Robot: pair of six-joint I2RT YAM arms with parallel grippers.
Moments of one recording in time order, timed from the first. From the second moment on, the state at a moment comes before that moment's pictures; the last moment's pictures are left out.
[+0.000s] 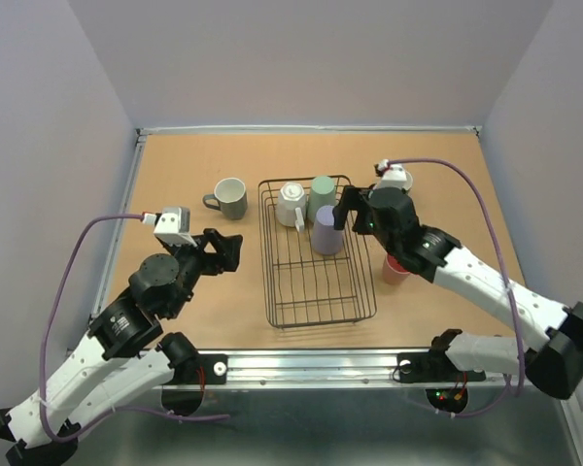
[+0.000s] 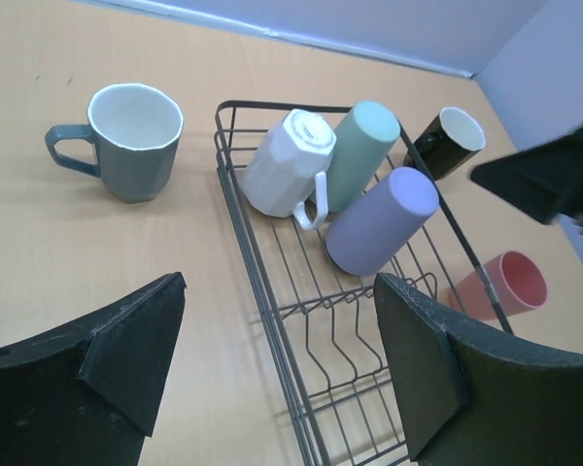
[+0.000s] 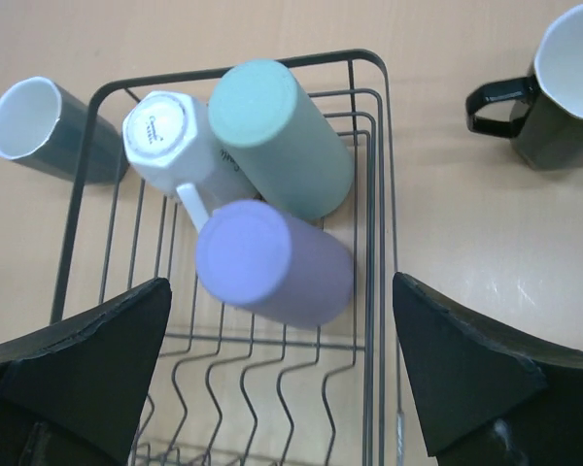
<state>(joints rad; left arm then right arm) -0.82 0.46 0.74 -0.46 -0.48 -0.47 0.73 1.24 1.03 -0.26 0.45 0.50</state>
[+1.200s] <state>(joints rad) -0.30 1.46 1.08 -0.26 -0.42 -0.54 0.73 0.56 0.40 -0.26 0.09 0.74</state>
